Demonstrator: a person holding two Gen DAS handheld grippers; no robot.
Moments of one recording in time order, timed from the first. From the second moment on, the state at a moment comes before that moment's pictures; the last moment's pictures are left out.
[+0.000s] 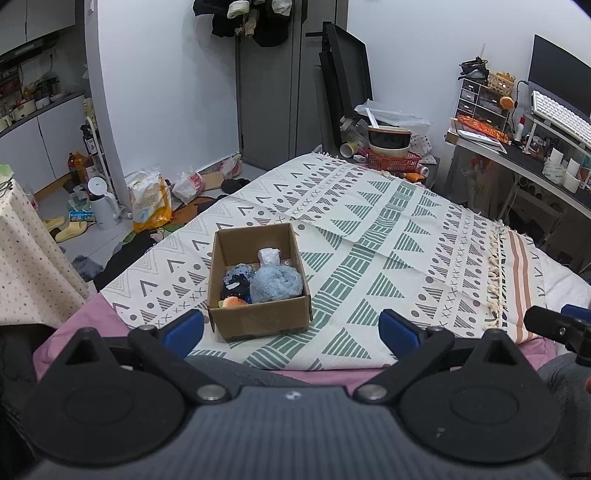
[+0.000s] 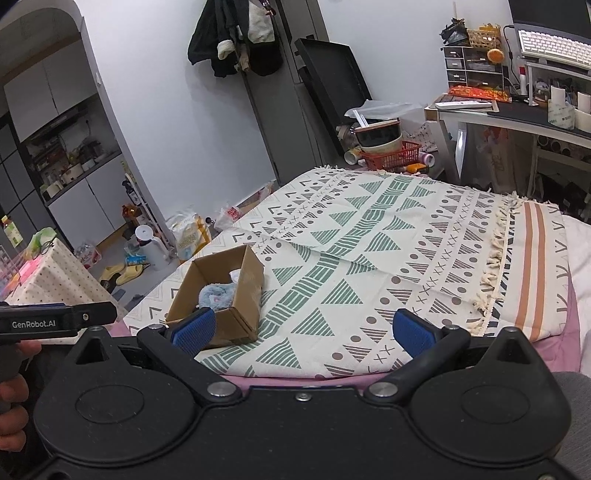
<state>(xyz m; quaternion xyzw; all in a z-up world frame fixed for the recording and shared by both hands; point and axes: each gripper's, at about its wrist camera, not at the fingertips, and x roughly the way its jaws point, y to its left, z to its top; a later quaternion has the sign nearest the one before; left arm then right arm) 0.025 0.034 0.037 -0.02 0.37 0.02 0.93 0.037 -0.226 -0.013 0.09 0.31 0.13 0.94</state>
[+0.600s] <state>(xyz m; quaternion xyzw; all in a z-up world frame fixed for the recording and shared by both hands) 0.020 0.027 0.041 -0.02 0.36 0.01 0.93 0.035 -0.227 -0.011 0.08 0.31 0.13 0.94</state>
